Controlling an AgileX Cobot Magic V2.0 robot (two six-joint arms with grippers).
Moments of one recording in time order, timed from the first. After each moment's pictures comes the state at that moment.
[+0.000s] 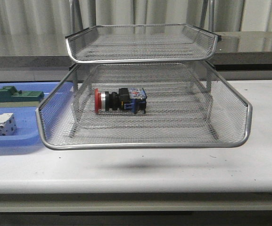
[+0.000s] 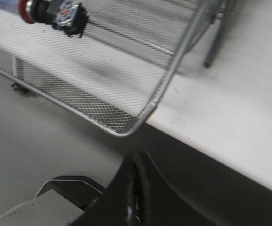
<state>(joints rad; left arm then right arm) -0.06 0.41 -0.32 -0.70 0.13 0.71 0.11 0.88 -0.73 0.47 0.84 -0.52</state>
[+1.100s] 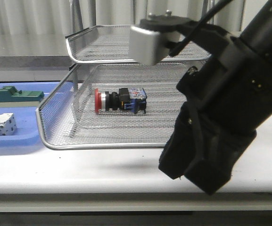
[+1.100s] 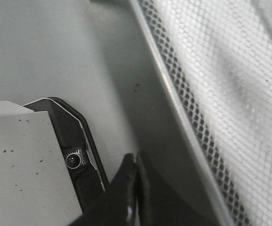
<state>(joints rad) -0.06 0.41 -0.32 -0.70 0.13 0.71 0.68 1.43 -0.73 0.47 0.42 -0.84</state>
